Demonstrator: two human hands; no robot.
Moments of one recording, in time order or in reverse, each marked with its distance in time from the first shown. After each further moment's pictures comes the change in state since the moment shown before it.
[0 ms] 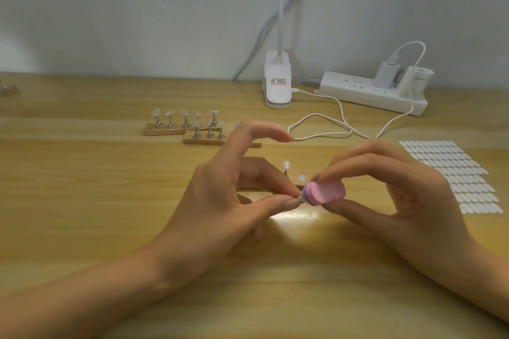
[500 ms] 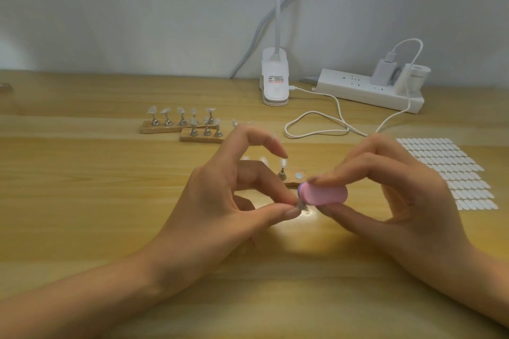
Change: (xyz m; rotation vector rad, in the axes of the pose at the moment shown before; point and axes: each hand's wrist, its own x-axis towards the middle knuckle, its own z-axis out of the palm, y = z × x) left_hand -0.005 0.003 0.001 -0.033 -0.009 -0.005; right_hand -0.003 0.002 0.000 0.022 0.038 0.031
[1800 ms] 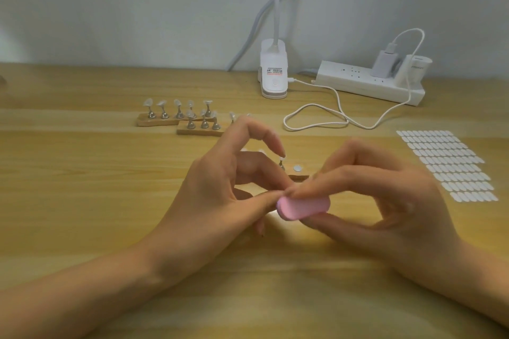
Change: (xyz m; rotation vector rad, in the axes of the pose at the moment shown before) left_hand 0.002 -0.004 0.002 -0.082 -0.022 -0.001; right_hand 0.003 -0.007 0.005 0.063 -0.076 -0.027
